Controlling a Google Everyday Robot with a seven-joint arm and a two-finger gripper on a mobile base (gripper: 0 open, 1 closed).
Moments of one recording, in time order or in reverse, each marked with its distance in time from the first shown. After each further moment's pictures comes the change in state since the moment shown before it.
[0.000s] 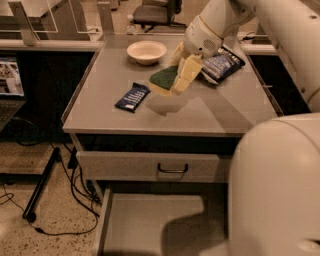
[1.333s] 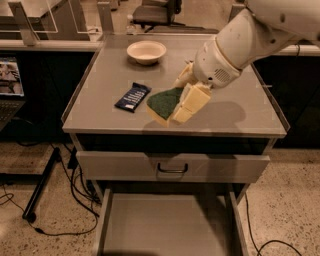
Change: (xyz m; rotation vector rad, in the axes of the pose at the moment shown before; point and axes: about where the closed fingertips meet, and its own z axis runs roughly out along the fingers) arm -0.024 0.110 -0.011 0.128 -0.035 0.098
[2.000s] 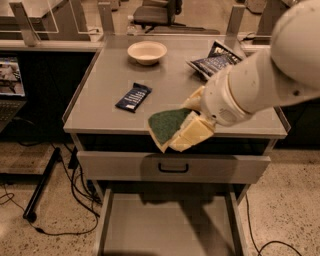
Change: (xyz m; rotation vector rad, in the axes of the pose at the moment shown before) arm 0.012 0.060 -0.013 0.238 0.020 0.147
